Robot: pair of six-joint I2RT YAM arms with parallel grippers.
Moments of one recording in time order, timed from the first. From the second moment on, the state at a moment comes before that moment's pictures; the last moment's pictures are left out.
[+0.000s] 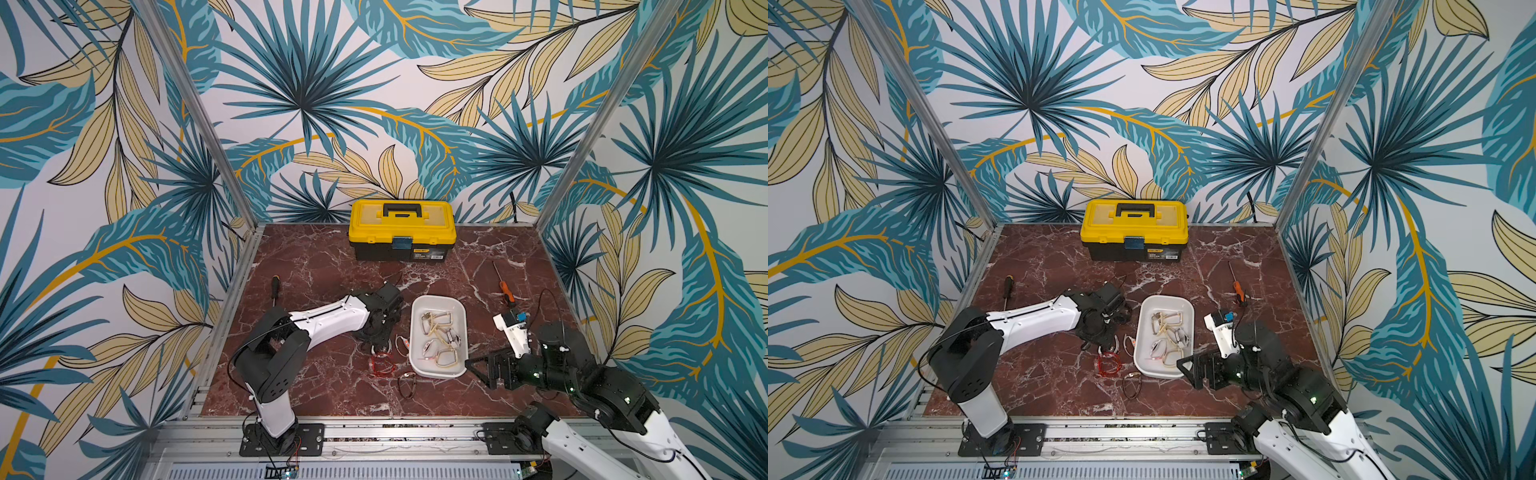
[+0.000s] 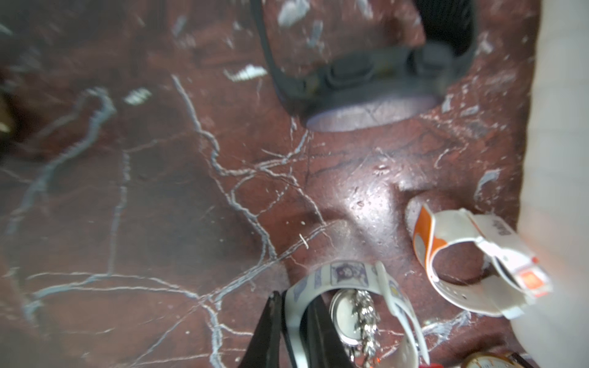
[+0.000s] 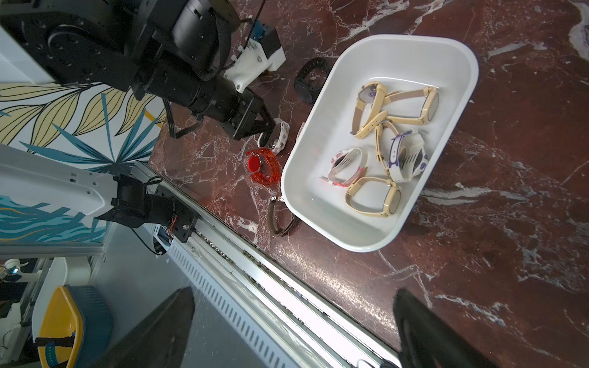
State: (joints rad) left arm -0.74 1.75 1.16 -0.81 -0.07 -0.44; right arm 0.60 0.54 0.88 -1.06 -0.24 0.48
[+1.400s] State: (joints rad) left arm -0.94 1.60 1.02 -0.63 -0.61 -0.59; right arm 0.60 0.52 0.88 -1.07 -0.24 0.48
